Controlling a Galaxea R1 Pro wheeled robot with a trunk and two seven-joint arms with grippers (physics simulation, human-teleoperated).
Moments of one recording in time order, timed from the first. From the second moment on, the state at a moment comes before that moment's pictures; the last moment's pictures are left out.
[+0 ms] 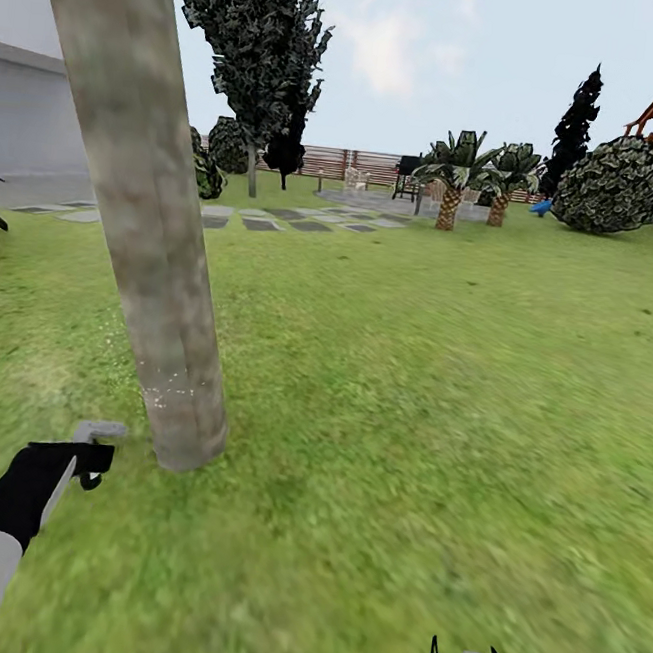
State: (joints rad) left arm -0.70 0.25 0.29 -0.77 -0.25 0.56 -0.16; right arm -0.35 -0.03 -0.04 -0.12 0.19 -0.70 -0.34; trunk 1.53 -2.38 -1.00
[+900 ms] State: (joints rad) left arm -0.78 0.18 0.28 -0.78 -0.25 0.63 -0.16; right arm -0.35 -0.03 -0.04 -0.12 0.19 -0.70 -0.34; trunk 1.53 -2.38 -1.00
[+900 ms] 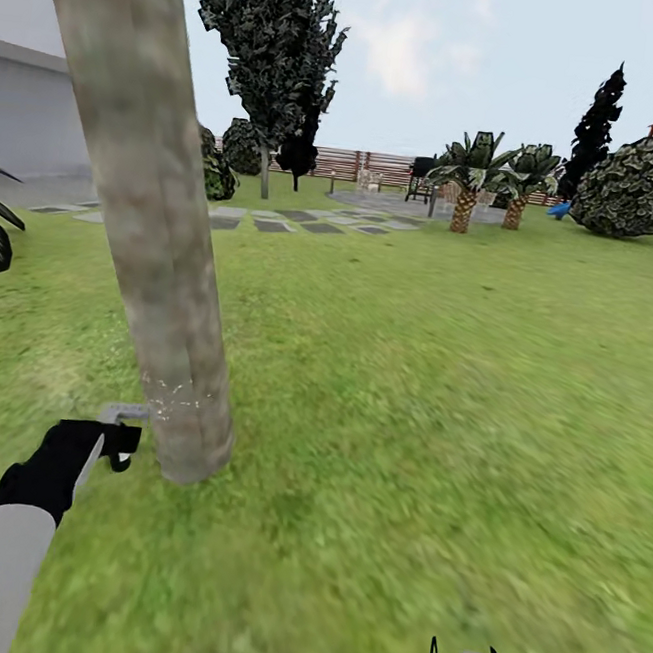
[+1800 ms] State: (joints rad) left arm -0.77 0.21 0.16 -1.08 -0.24 0.85 -0.17; right arm -0.35 -0.03 -0.04 -0.12 0.19 -0.70 -0.34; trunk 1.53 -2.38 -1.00
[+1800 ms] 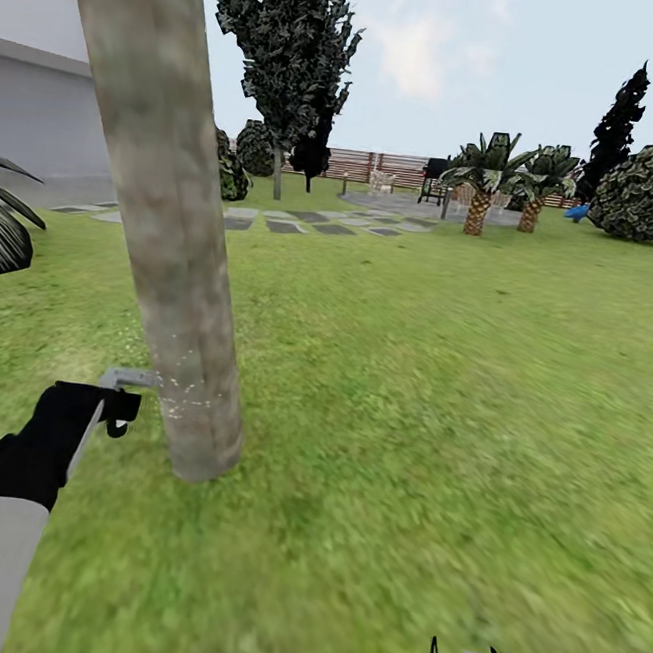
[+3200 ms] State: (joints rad) left arm -0.76 0.15 0.15 -1.05 -0.24 0.83 -0.16; right arm -0.35 -0.03 -0.04 -0.12 0.19 -0.70 -0.34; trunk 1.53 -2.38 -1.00
